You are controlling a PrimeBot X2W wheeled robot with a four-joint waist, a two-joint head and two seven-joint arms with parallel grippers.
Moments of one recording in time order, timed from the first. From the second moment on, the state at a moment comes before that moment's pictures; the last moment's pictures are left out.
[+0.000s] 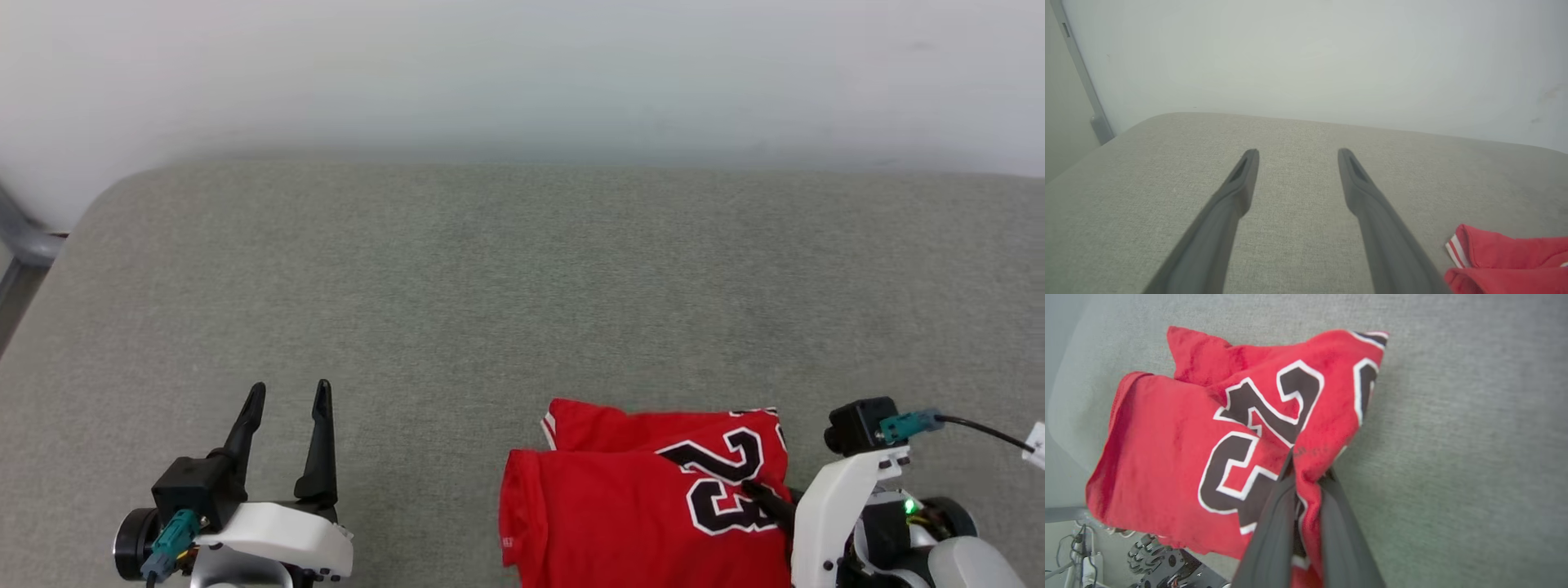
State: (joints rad) left arm -0.04 0.23 -0.17 0.13 -0.37 0.06 -0.26; right arm -0.10 -0.20 0.17 0.19 0.57 0.13 0.62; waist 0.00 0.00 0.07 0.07
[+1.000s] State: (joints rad) left arm -0.22 0.31 -0.17 -0.09 -0.24 -0.01 -0.20; right arm -0.50 -0.29 0.04 0.27 0.32 0.13 0.44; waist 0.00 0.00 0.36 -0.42
